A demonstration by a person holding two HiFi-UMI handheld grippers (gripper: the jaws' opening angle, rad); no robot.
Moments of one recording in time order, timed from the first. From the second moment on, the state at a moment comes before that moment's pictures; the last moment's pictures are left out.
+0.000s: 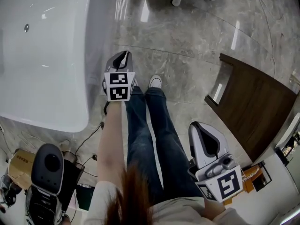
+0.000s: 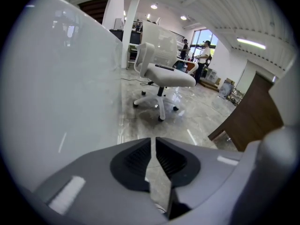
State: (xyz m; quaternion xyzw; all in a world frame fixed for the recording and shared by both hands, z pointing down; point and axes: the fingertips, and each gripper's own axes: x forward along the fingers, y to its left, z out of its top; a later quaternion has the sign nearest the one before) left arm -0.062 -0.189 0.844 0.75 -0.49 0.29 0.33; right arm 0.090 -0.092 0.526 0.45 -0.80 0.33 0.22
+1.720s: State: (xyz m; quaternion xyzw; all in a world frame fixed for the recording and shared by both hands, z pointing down) left arm -0.092 -0.195 0.472 0.78 -0.58 0.13 0.21; right arm 0.086 -0.092 0.367 0.45 -0.85 0.22 0.16
